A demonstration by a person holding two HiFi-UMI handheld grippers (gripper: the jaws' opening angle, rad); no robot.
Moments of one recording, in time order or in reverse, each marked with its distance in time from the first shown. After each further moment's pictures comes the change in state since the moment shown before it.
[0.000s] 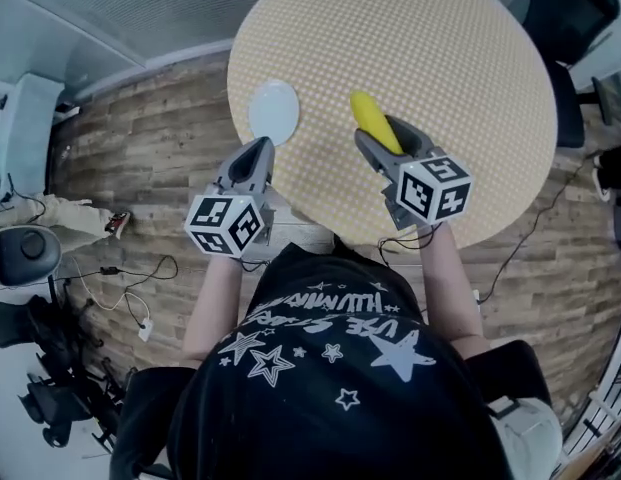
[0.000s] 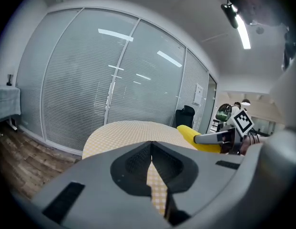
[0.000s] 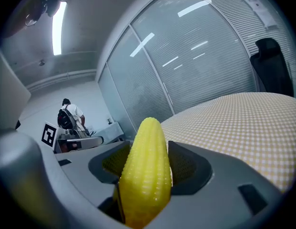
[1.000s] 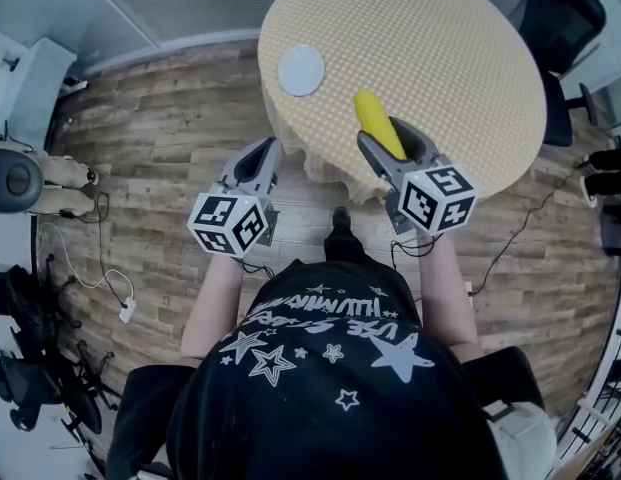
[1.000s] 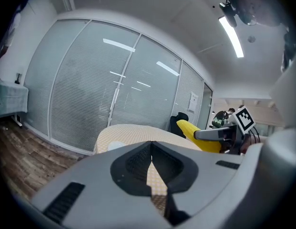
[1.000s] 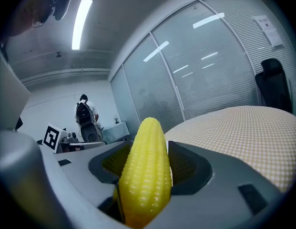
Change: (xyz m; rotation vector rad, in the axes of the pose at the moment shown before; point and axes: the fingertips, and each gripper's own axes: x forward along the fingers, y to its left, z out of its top) left arm -0.168 -0.034 -0.033 -0.025 -0.083 -0.006; right arm -0.085 0.153 -0.042 -0.115 -0.059 0.028
